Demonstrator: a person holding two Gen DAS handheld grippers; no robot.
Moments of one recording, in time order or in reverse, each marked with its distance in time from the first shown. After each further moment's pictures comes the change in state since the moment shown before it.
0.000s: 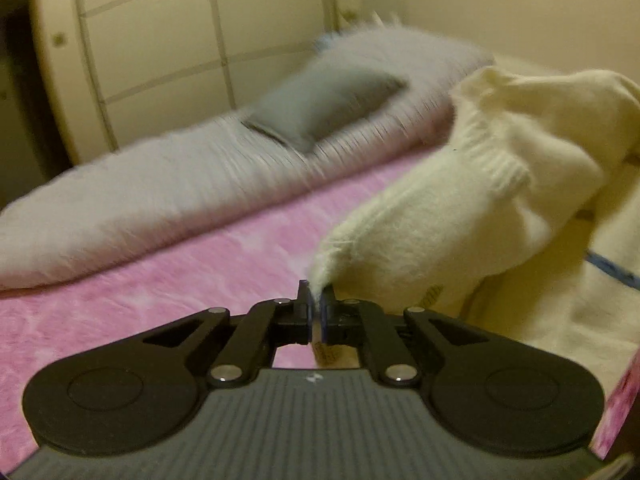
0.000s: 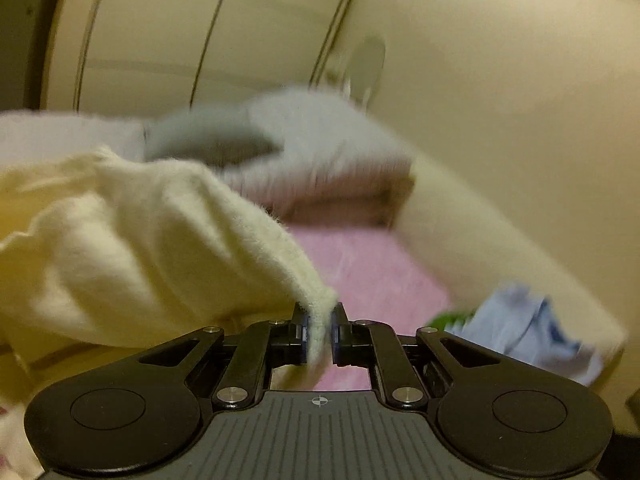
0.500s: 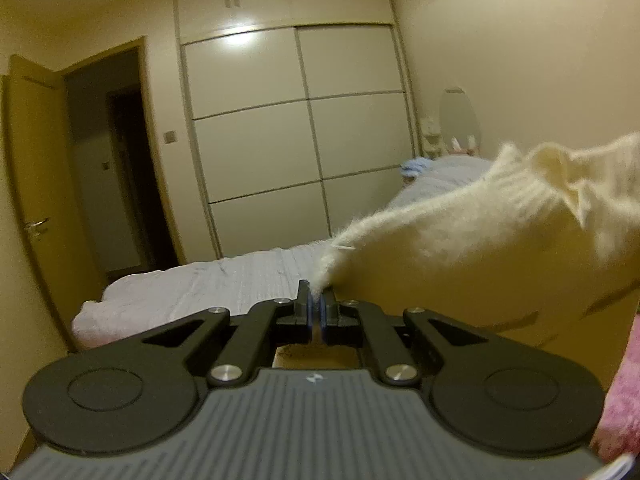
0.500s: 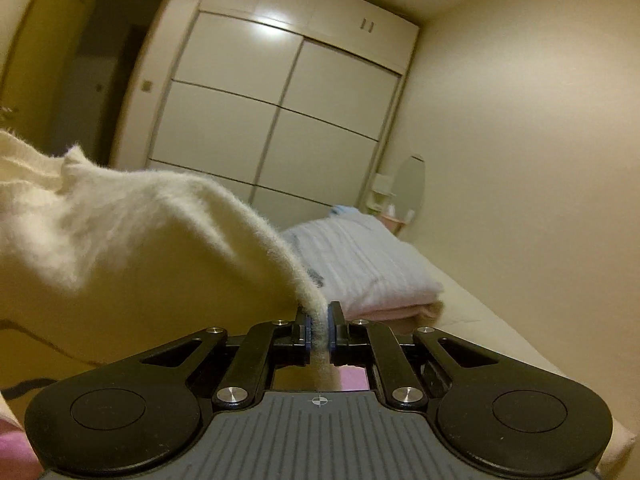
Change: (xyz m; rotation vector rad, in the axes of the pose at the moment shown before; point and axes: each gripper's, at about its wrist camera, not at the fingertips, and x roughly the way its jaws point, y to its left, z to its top) left arm -0.226 0.014 0.044 -0.062 -0.303 0.262; right arm -0.133 -0.057 0.057 -0.052 -0.300 0.209
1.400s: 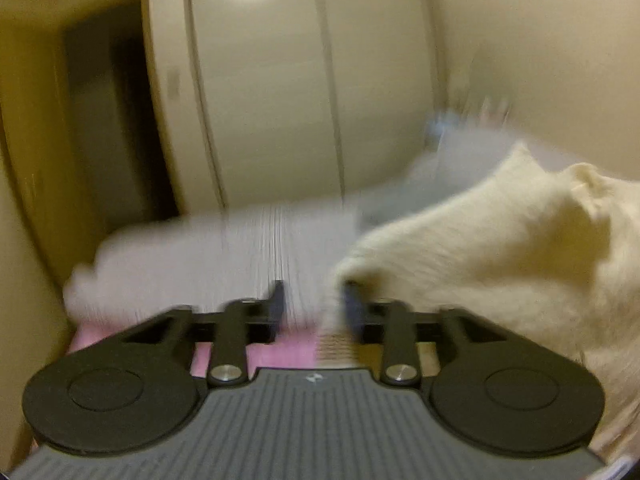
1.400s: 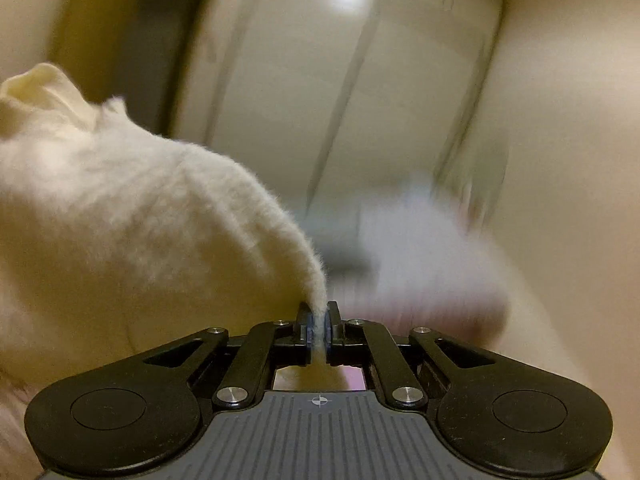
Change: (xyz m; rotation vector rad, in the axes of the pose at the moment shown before) left arm 0.228 0.004 0.070 -0.051 0.319 0.068; right arm 0.216 -0.041 0.039 -0.079 0.294 0.214
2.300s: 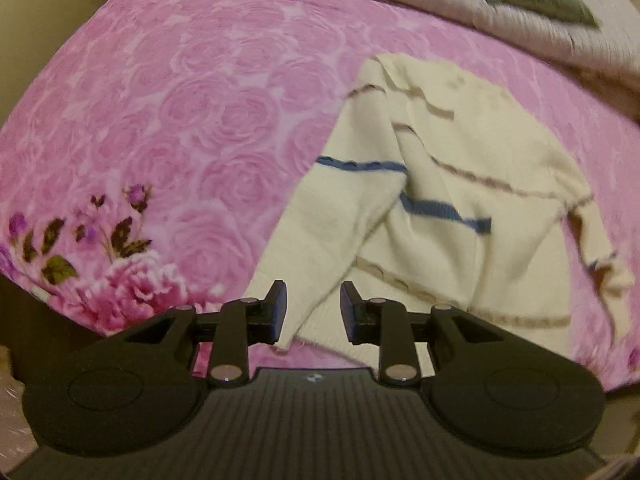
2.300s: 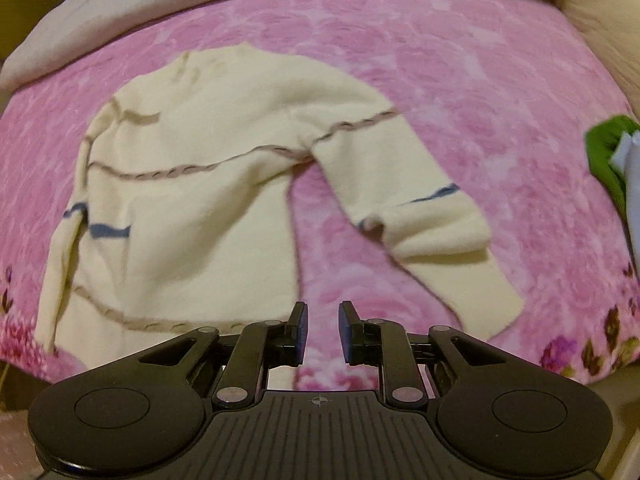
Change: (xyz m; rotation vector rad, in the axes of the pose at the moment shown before) left arm -0.076 -0.064 -0.296 -0.292 0.667 0.077; right arm 0.071 0.044 -0.234 0.316 0.678 0.254
